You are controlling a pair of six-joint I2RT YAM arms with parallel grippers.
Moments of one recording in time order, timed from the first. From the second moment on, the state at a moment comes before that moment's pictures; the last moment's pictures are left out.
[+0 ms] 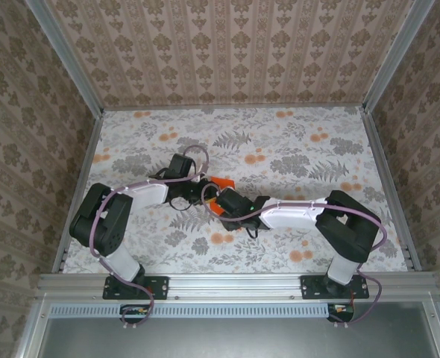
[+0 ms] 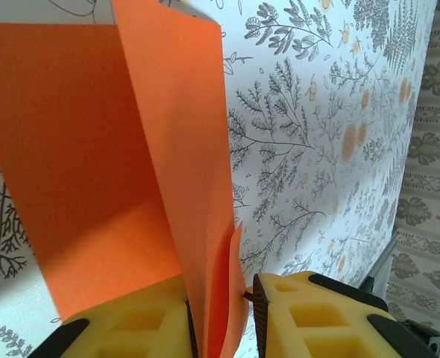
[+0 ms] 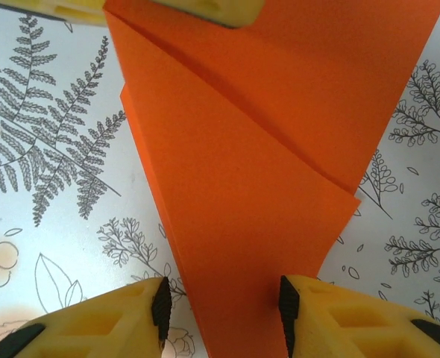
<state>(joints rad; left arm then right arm) -0.52 1.66 0.82 -0.09 0.66 -0.74 0.95 1.73 0.95 -0.30 0.21 0.37</state>
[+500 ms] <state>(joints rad) -0.51 1.60 0.84 -0.17 0.61 -0.71 0.95 1.74 0.95 -0.30 0.22 0.40</state>
